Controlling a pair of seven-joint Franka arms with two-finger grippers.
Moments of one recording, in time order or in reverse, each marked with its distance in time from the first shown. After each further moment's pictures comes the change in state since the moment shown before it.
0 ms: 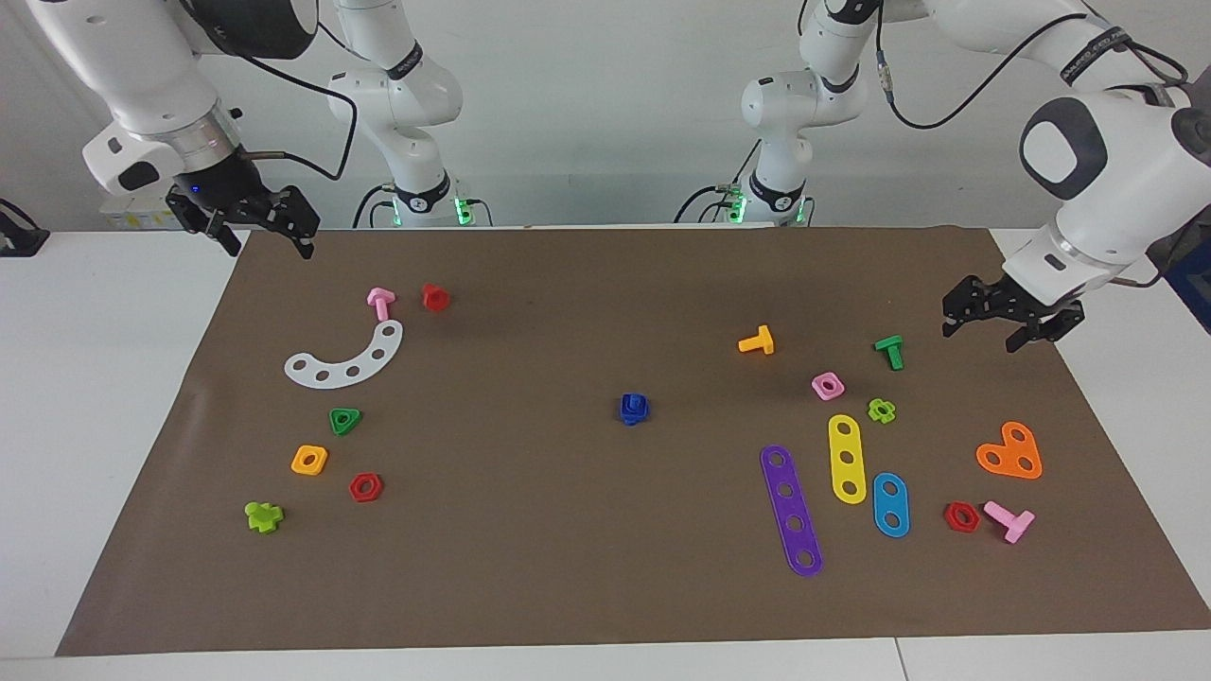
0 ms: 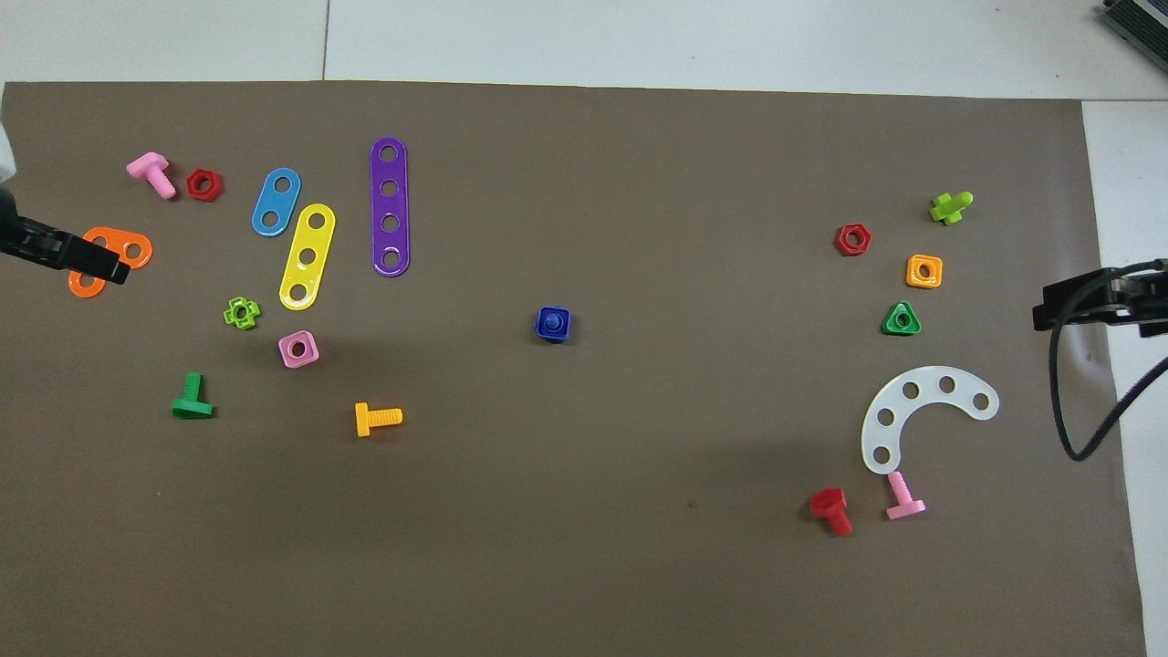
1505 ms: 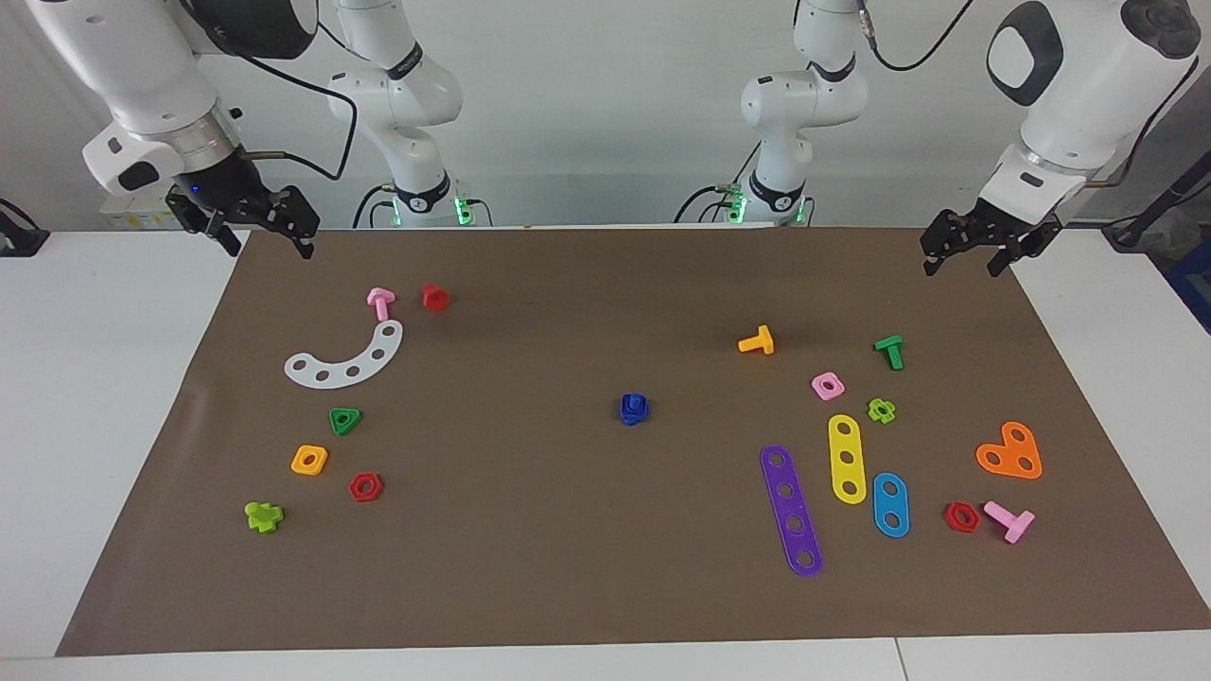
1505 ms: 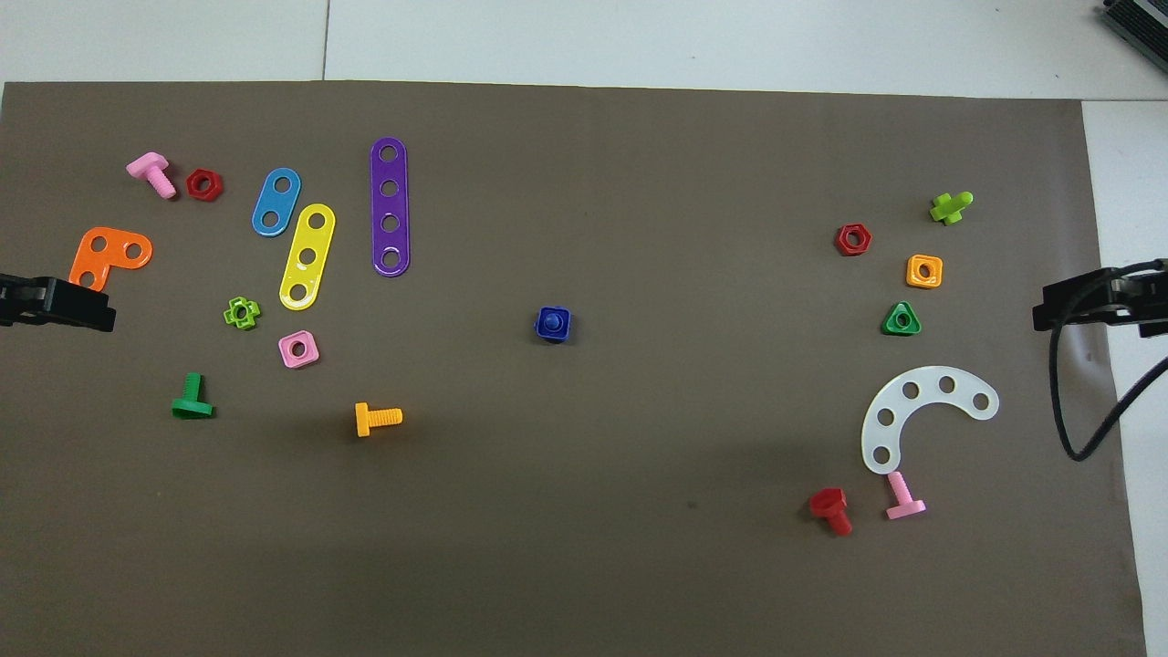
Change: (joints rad) left arm -0.040 -0.218 -0.029 -0.156 0.065 -0.037 -0.287; right arm 0.000 0.000 0.000 0.000 0.000 0.000 0.000
